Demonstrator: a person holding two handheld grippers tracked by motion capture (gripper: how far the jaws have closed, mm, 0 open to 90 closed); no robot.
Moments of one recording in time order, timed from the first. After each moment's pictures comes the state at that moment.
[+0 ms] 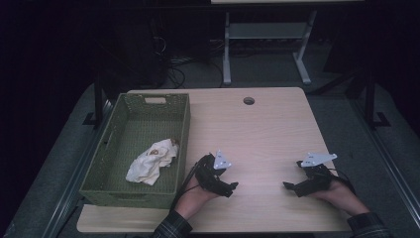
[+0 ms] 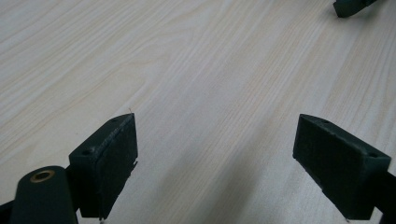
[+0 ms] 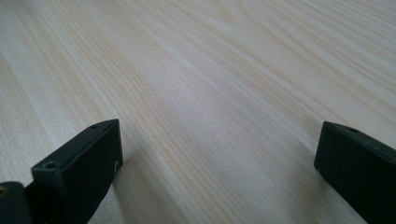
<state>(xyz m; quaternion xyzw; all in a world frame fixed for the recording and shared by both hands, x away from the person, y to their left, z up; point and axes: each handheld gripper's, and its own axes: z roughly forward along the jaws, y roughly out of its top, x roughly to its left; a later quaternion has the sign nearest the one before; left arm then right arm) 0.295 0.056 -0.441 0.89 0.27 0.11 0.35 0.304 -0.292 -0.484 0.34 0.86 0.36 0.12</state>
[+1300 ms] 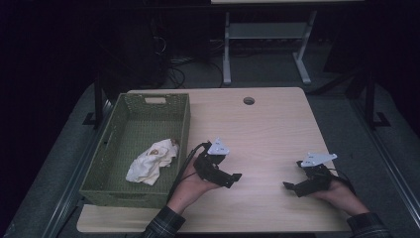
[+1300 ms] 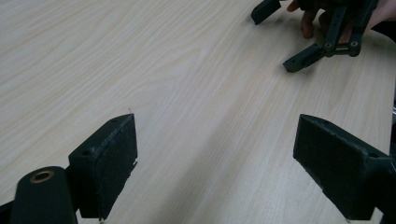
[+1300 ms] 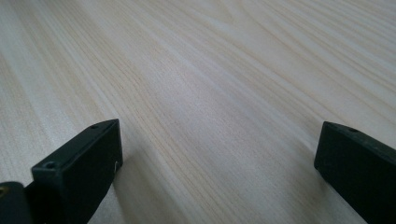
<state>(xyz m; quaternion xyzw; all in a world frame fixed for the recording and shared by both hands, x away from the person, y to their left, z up) 0.307 0.059 -0.399 0.87 0.26 0.06 0.41 0.304 -0.292 -0.484 0.34 0.86 0.36 0.12</state>
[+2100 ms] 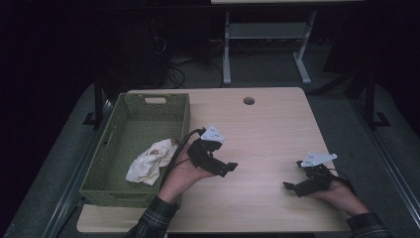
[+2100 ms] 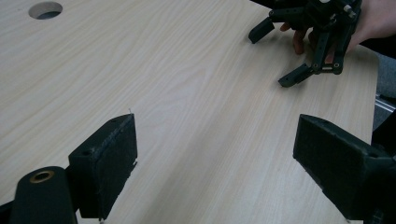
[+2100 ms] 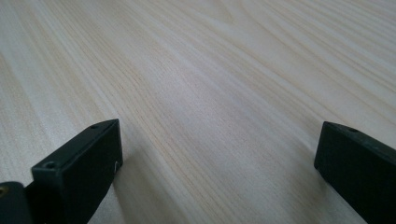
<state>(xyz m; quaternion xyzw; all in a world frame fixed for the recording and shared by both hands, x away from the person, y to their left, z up) 0.322 0.074 -0.359 0.88 0.24 0.06 0.41 0.304 -0.291 -0.484 0.34 0.86 0.36 0.12</state>
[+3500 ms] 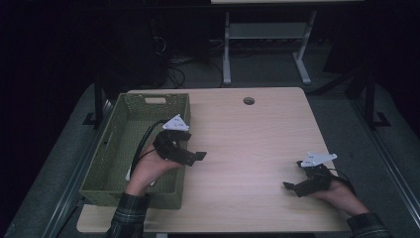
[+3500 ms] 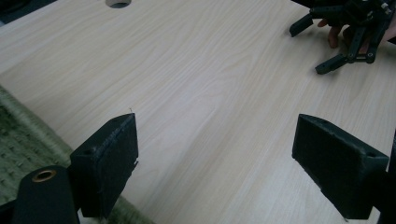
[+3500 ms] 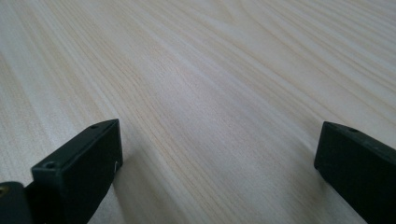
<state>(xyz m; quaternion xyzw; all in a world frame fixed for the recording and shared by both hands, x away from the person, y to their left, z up) 0.332 0.155 -0.337 0.87 0.29 0.09 0.40 0.304 -0.291 -0.484 0.34 0.86 0.36 0.12</state>
